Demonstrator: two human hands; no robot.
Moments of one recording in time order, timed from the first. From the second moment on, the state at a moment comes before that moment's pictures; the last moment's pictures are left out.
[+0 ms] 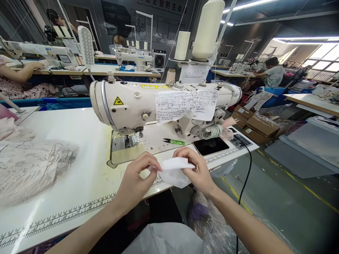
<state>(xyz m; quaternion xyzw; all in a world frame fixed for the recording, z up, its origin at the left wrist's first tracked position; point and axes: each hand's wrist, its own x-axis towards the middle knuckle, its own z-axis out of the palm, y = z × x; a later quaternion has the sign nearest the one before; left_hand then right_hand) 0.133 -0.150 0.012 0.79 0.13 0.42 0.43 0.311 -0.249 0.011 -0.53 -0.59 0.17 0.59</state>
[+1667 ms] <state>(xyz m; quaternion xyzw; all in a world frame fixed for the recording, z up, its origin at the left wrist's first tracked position) 0.032 -0.175 -0.021 0.93 0.31 0.20 0.03 0.375 -0.263 -0.028 -0.62 -0.74 -0.04 0.27</state>
